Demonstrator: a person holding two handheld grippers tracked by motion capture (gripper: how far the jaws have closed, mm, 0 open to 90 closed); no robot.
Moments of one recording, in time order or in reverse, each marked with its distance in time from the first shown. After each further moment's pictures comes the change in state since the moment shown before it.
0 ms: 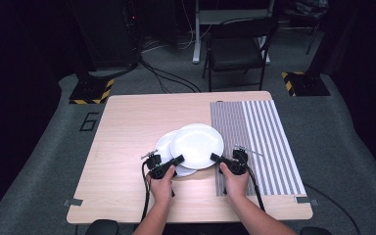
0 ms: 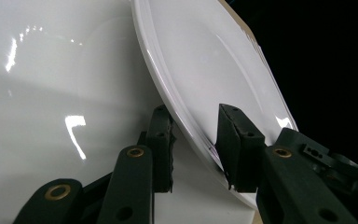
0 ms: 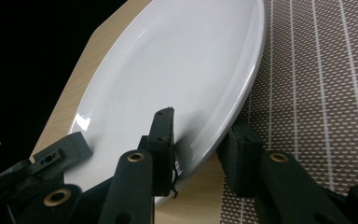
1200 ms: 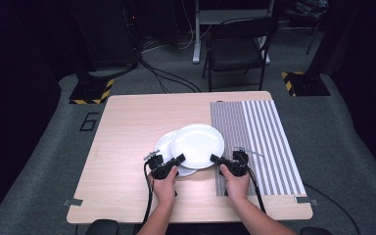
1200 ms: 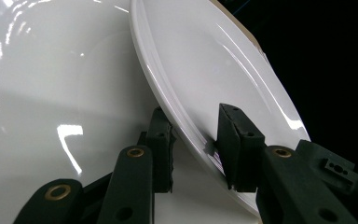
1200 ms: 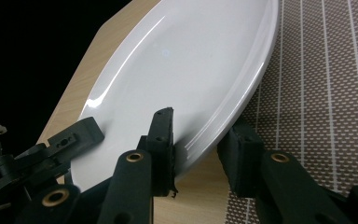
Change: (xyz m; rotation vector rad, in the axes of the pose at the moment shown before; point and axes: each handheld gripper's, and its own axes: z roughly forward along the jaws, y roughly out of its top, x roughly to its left) left arm -0.007 -0.003 0.002 -0.048 0.015 0.035; right arm 0.006 -0.001 -0.009 0.000 0.015 -0.045
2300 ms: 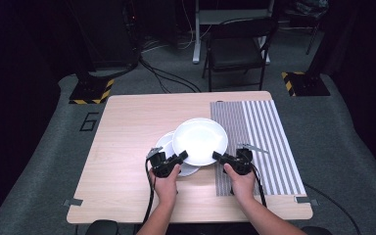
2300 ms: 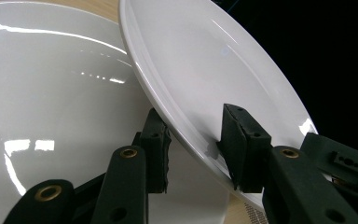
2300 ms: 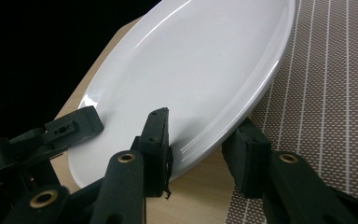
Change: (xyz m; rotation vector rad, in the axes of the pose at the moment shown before) left arm -0.027 0.009 -0.007 -0.026 -0.007 0.106; right arm 0.008 0.015 -0.020 -0.021 0.039 -0.120
